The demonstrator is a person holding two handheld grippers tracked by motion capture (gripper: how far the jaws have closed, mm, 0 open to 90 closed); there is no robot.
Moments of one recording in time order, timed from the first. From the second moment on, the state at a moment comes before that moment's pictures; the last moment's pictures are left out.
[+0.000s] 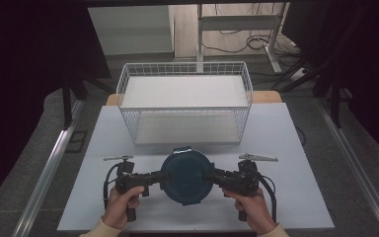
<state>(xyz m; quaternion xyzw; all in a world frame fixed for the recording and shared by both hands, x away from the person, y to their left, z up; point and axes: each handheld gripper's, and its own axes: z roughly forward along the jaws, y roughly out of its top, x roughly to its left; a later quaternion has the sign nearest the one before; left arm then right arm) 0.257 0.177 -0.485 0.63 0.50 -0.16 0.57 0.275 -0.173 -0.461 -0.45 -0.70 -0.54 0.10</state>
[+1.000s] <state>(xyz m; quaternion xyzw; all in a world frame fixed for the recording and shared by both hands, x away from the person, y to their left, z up) 0.287 0.175 -0.433 0.65 0.47 -0.14 0.58 0.293 -0.179 -0.421 -0.43 -0.69 -0.57 0.08</state>
